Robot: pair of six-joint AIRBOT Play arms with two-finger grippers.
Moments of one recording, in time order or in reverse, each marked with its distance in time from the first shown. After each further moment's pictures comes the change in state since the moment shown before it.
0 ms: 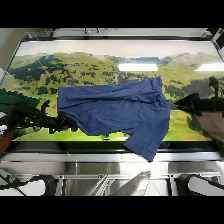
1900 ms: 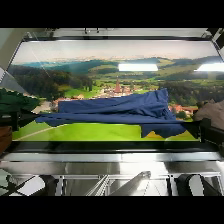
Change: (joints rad) left arm 0.465 0.244 0.164 -0.033 0.458 0.047; right arm -0.308 0.615 -0.478 0.072 0.077 0.061
